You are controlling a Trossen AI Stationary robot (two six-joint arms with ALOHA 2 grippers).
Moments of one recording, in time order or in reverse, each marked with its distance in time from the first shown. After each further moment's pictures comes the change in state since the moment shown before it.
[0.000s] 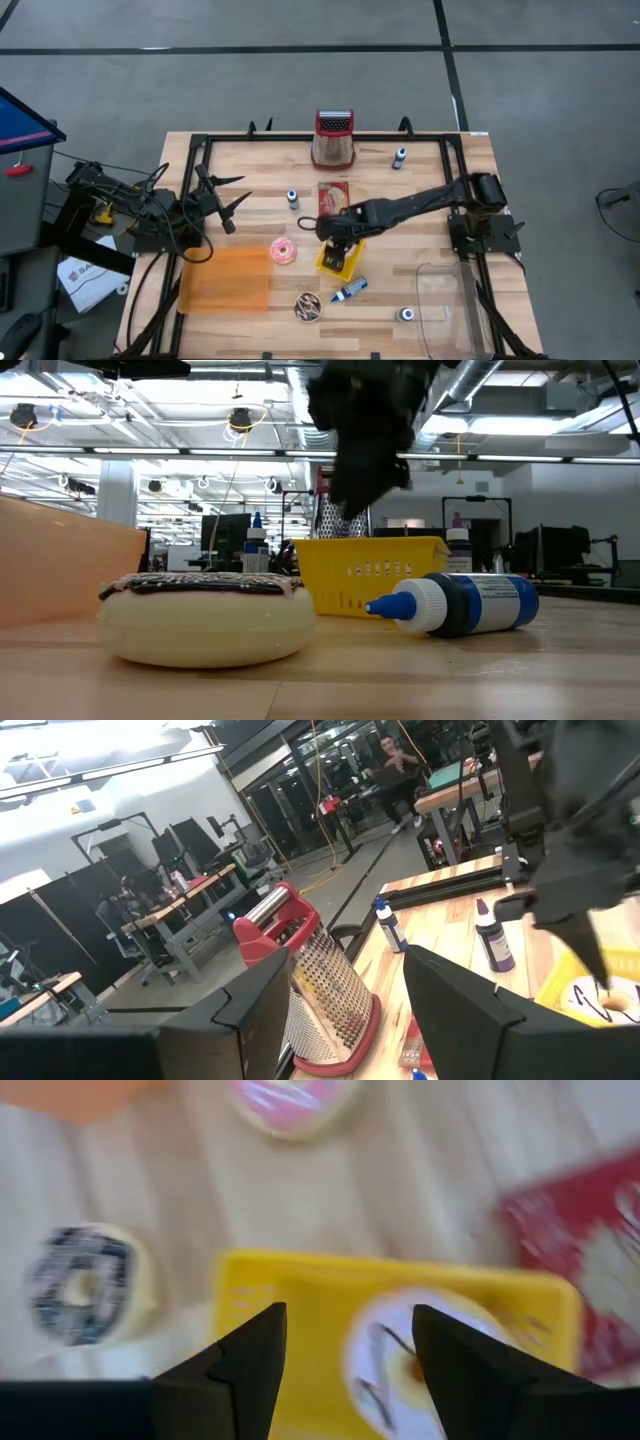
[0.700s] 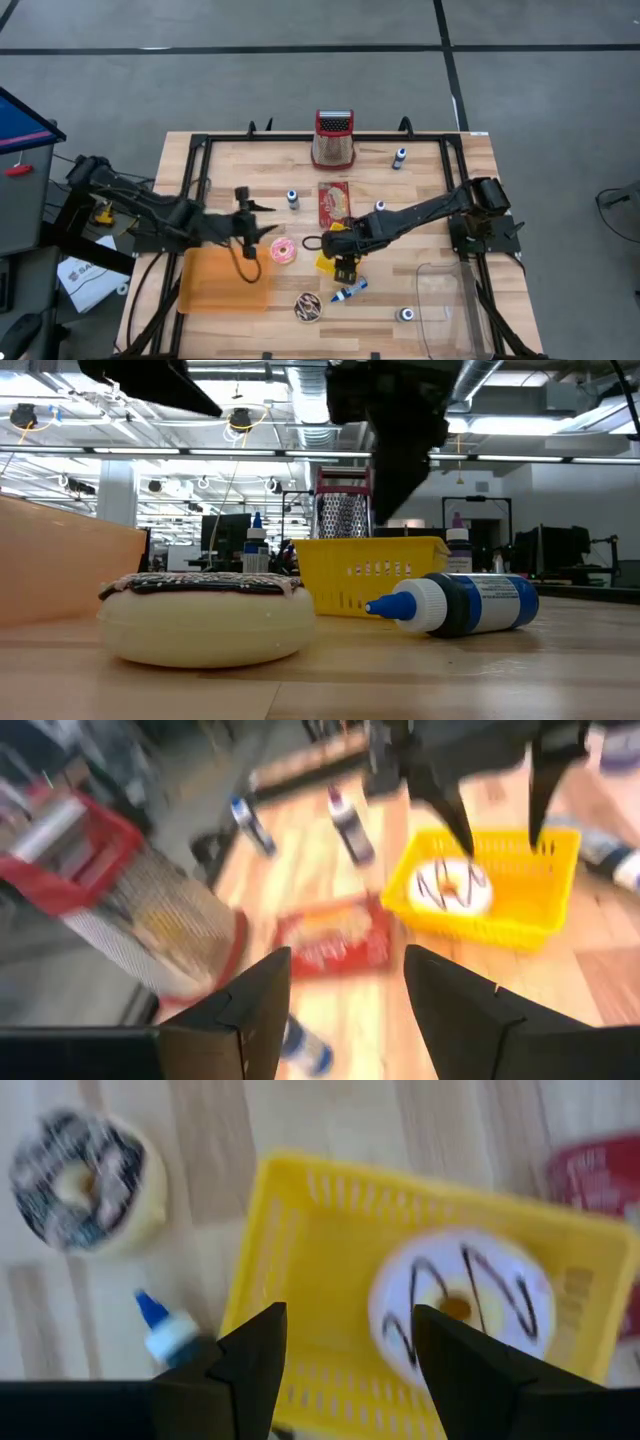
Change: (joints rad) left arm 0.015 0.480 0.261 -0.412 0.228 -0.404; right arm 0.094 -0.002 -0.004 -0.131 0.031 -0.055
